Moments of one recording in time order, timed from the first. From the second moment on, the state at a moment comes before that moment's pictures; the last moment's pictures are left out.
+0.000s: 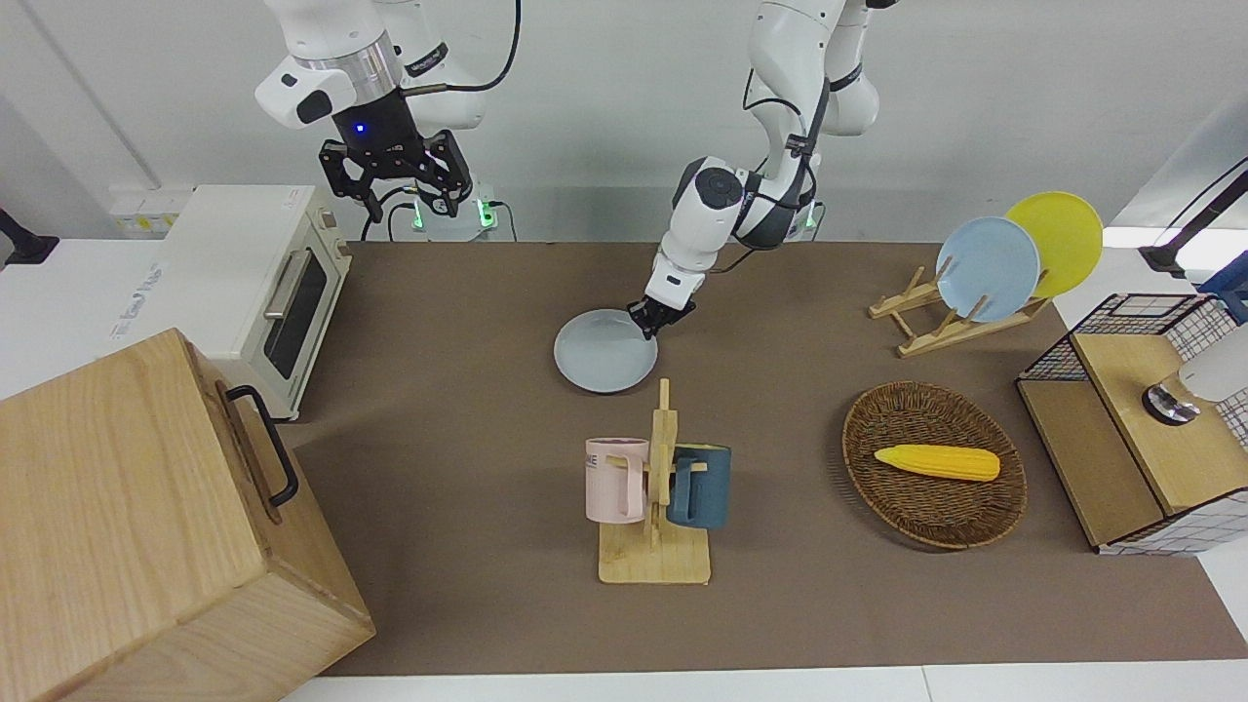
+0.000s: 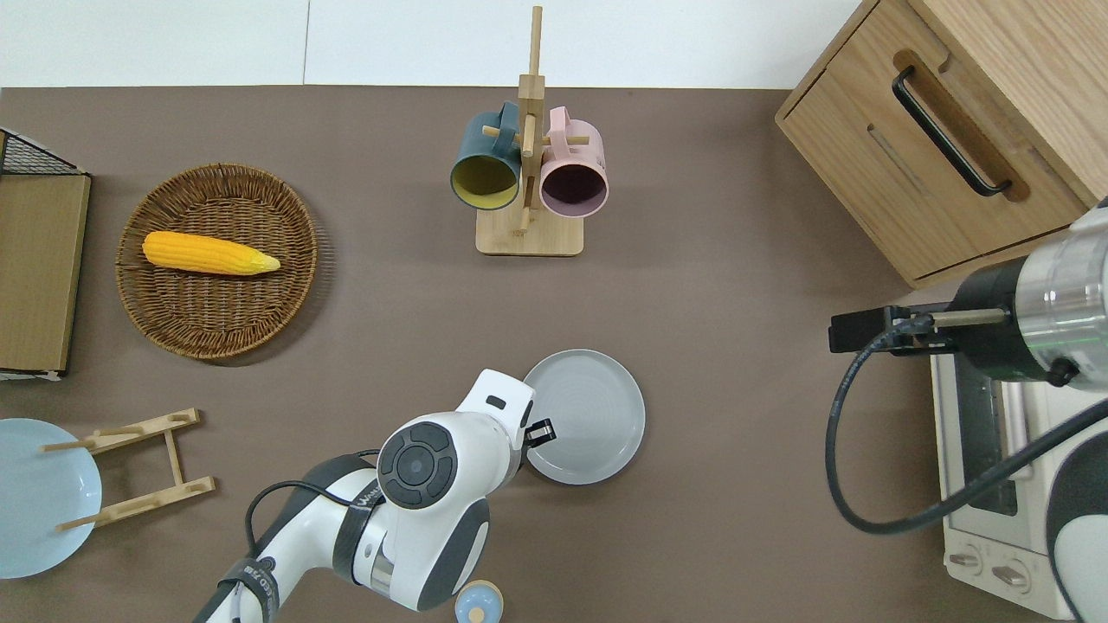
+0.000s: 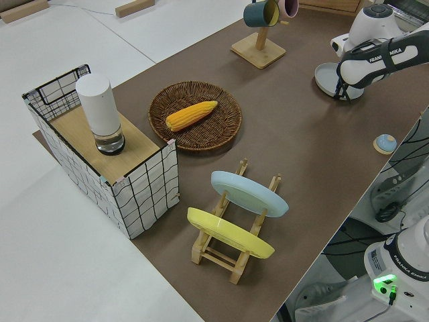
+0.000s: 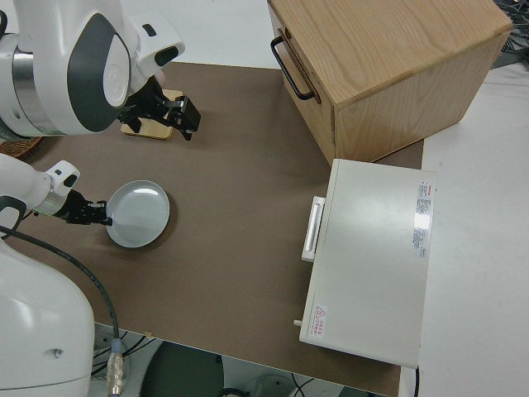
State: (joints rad) left arm -0.36 0.11 -0.31 -2.33 -0.29 2.56 -0.75; right arm -0.21 -0.06 0.37 -1.54 0.10 1.52 0.18
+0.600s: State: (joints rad) left arm -0.43 0.15 -0.31 -2.29 -0.29 2.60 -0.82; right arm -0.21 -0.06 0.37 -1.54 0.10 1.52 0.18
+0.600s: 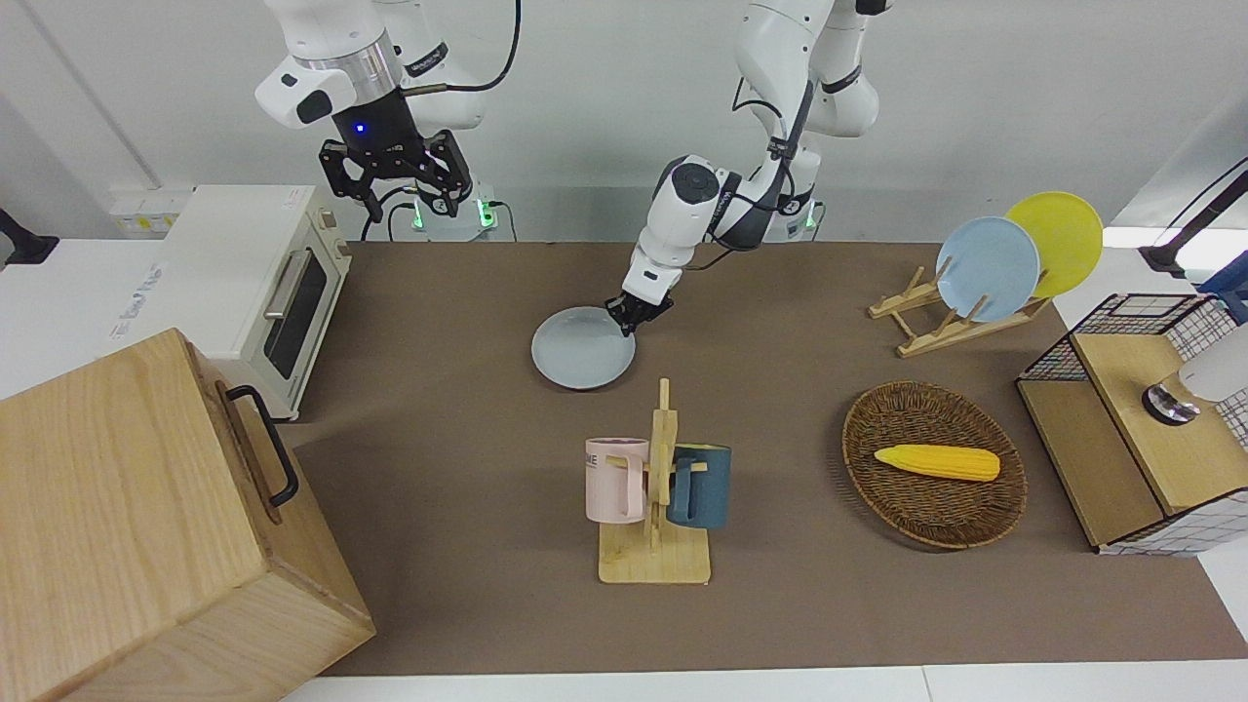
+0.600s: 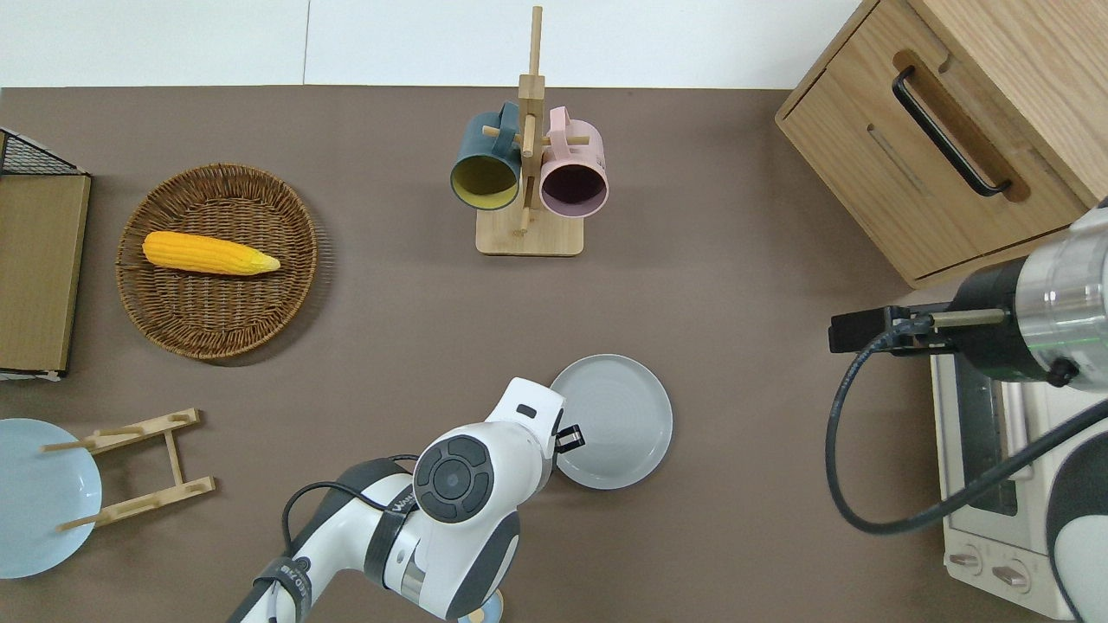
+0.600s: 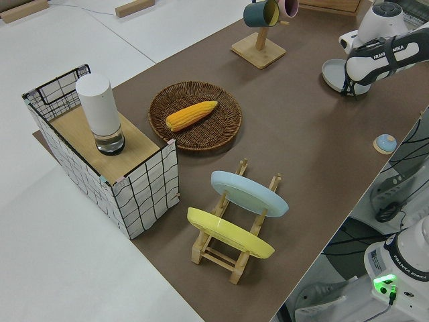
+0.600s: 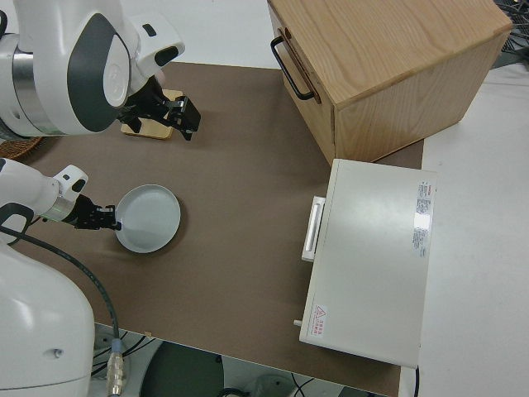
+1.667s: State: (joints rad) left arm -0.45 0.20 -0.31 -2.25 -0.27 2.61 -0.84; right arm -0.21 -0.06 0.37 -1.54 0.10 1.52 0.18
